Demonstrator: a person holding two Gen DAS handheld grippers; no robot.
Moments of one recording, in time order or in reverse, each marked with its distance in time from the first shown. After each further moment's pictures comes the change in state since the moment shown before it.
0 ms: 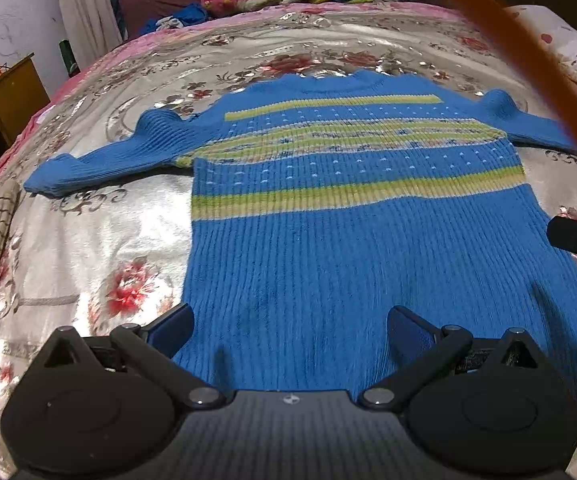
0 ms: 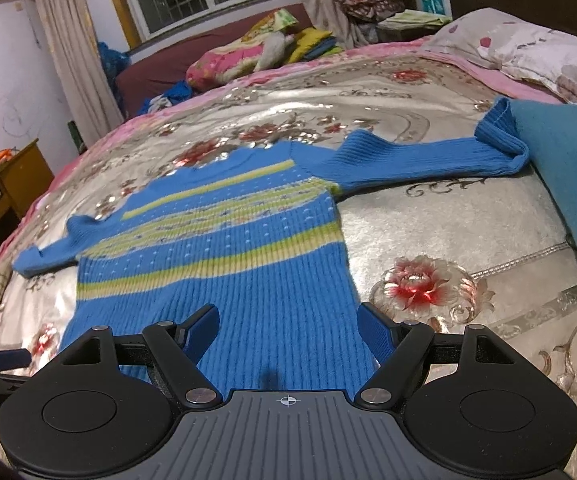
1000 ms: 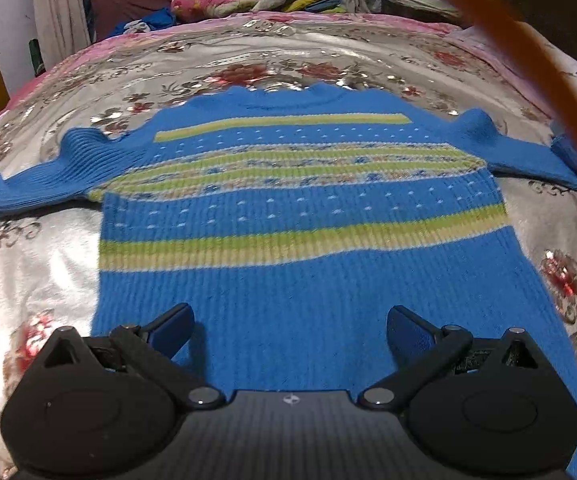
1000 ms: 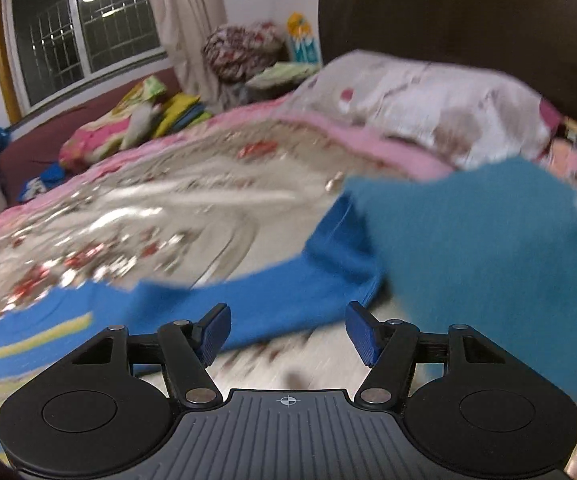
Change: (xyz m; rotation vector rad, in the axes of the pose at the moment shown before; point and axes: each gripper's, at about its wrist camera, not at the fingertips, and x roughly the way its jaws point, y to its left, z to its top) left arm 0.045 -0.027 0.034 -0.019 -0.038 -0.131; right arm 0.055 -0.133 0.105 0.139 -0.205 -0.347
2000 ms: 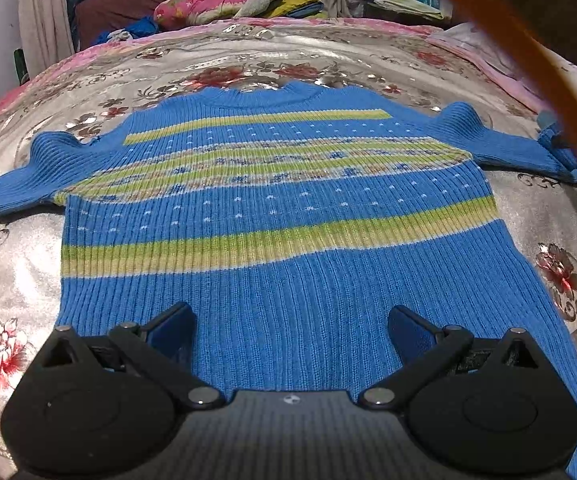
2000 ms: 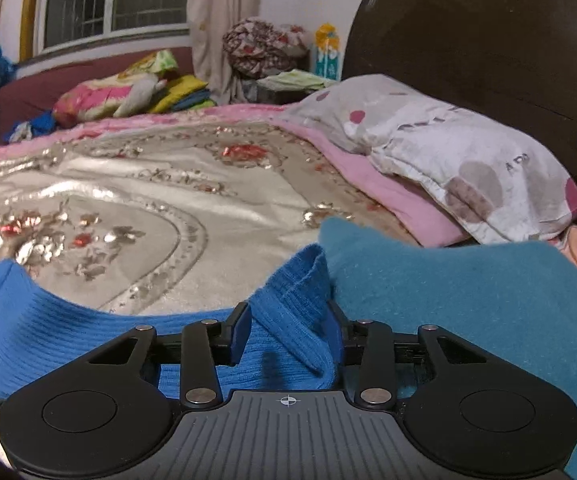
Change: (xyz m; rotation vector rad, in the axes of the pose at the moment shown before) left arm 0.015 -0.009 -0.007 0.026 -0.034 -0.036; right arm 0.077 -0.013 0.025 -0.235 -0.008 -0.054
